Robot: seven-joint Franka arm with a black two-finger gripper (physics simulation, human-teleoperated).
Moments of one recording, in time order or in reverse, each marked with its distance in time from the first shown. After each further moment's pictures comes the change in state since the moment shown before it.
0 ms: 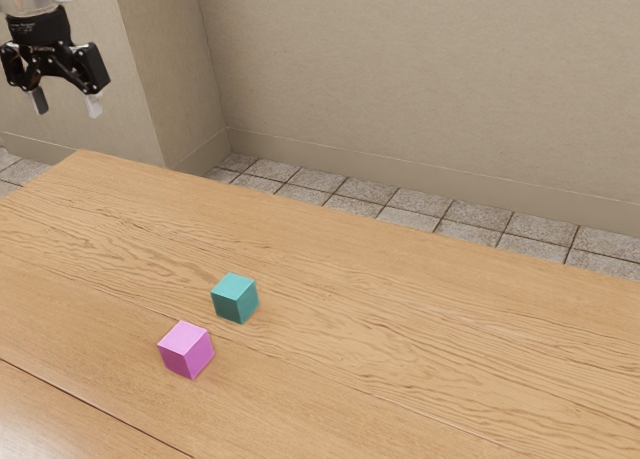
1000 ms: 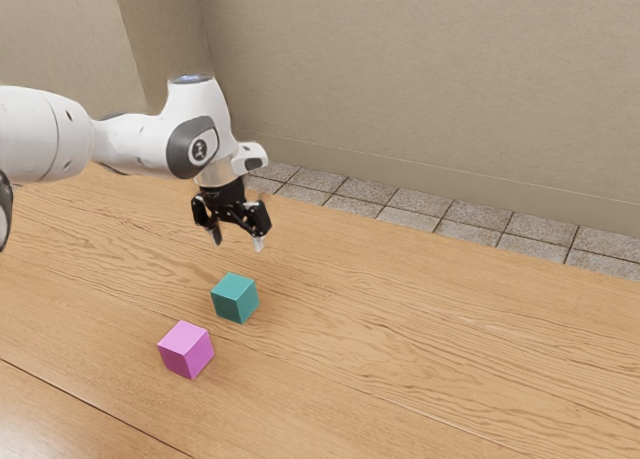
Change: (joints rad) arm 0.019 0.463 -0.219 -0.259 -0.101 0.733 -0.024
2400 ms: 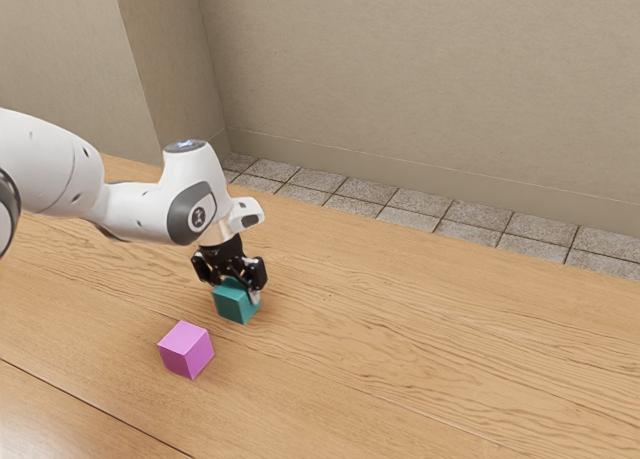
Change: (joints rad) arm -0.011 0.004 0.005 -0.254 -0.055 0.280 0.015
